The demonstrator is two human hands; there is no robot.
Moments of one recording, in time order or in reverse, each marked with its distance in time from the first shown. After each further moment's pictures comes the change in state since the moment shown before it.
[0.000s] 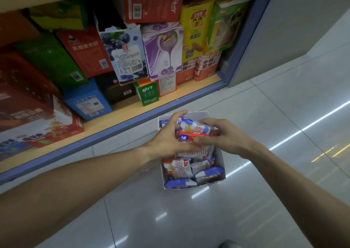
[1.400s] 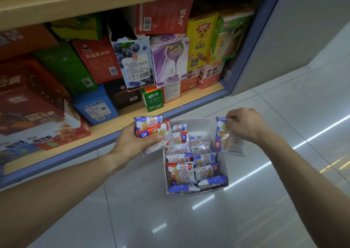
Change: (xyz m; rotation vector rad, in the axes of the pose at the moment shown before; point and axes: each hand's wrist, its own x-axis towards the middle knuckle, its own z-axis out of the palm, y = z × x) left_hand -0.038 -0.031 -0.063 -0.071 0.491 -0.160; right_hand 0.025 -0.001 -0.053 -0.844 0.364 0.097
